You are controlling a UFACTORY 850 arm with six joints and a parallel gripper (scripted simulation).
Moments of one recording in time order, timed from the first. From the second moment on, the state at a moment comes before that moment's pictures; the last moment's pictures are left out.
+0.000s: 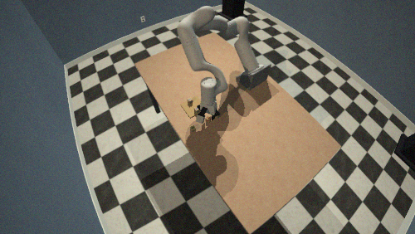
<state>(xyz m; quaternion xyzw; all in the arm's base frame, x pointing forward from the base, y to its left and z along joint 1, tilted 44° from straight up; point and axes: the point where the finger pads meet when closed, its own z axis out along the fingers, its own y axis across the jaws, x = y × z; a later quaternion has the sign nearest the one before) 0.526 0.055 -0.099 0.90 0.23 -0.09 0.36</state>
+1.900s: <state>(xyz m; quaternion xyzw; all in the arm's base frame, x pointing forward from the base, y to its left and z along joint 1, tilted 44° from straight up) 0.526 0.031 -0.124 0.90 0.23 -0.09 0.36</state>
